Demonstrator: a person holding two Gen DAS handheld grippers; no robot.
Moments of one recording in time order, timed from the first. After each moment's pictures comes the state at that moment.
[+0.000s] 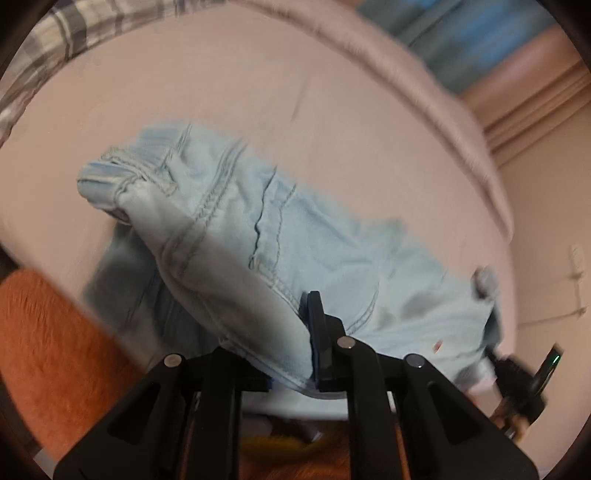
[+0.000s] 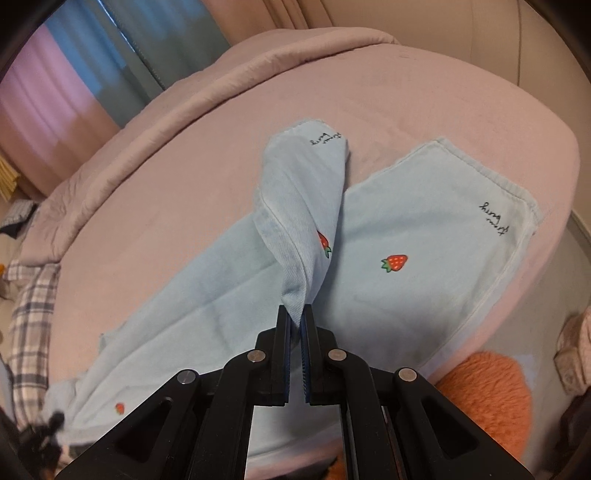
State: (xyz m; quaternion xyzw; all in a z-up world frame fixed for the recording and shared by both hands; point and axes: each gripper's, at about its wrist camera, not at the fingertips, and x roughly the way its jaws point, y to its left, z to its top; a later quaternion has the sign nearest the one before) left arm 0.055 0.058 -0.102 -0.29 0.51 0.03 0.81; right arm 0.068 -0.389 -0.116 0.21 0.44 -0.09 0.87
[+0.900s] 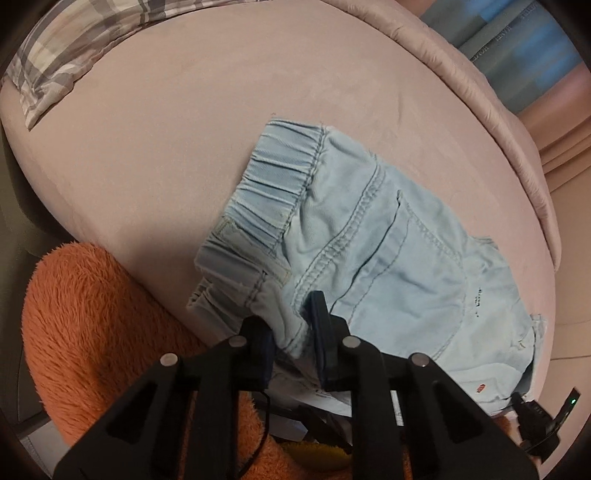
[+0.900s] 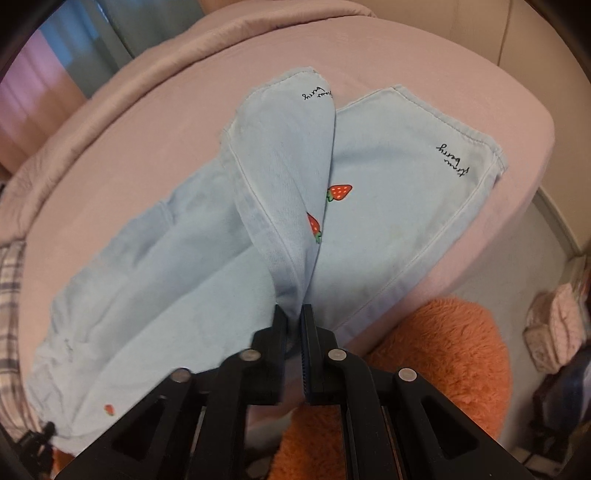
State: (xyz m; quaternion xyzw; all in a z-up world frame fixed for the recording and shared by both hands) left arm 0.065 0.091 -0.132 -0.28 0.52 0.14 0.79; right arm 0.050 -0.393 -0.139 0.16 0.51 -0.14 0.83
